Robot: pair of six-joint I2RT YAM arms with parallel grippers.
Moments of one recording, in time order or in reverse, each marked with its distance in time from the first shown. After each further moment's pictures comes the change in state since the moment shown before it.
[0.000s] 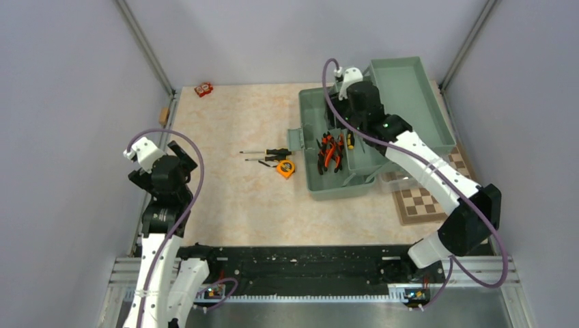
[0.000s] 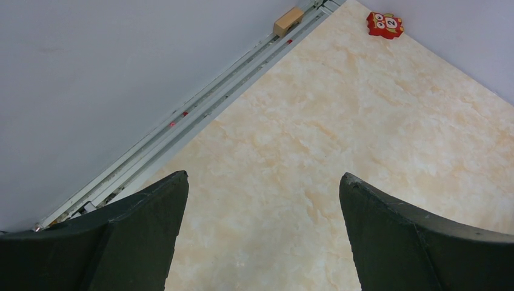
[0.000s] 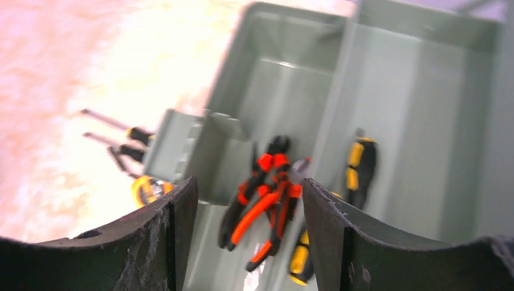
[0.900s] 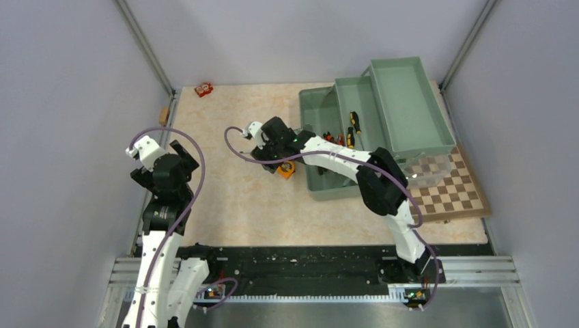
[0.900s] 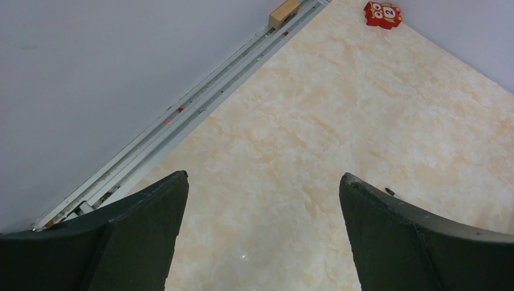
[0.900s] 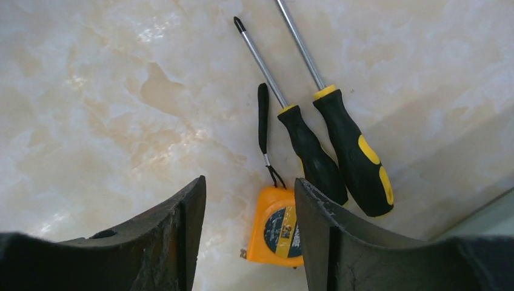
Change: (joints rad) left arm 0.000 0.015 0.000 0.001 0.022 0.000; right arm 0.345 0.639 0.349 -0.034 -0.287 -0.306
